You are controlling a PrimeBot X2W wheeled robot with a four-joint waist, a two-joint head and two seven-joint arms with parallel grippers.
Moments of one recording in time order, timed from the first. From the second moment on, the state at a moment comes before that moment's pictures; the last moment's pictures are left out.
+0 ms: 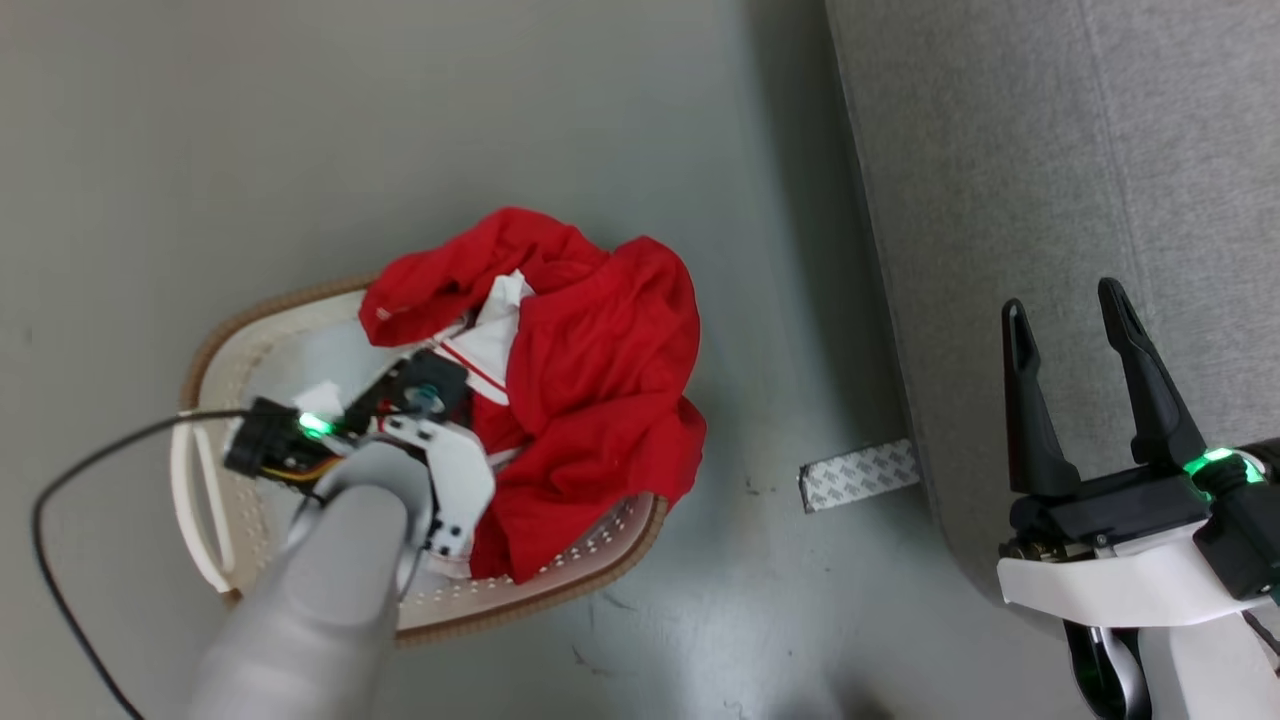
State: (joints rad) left arm -0.82 0.10 -0.36 1.08 0.16 0.07 -0.08; right arm -0.29 -0.05 0.10 -0.02 0.20 0.13 -0.26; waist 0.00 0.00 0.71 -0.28
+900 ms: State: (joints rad) left arm -0.84 0.07 -0.31 1.21 0.00 -0.02 -0.21; right arm -0.30 -0.05 0.12 0.00 0.22 0.13 -0.26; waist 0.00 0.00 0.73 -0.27
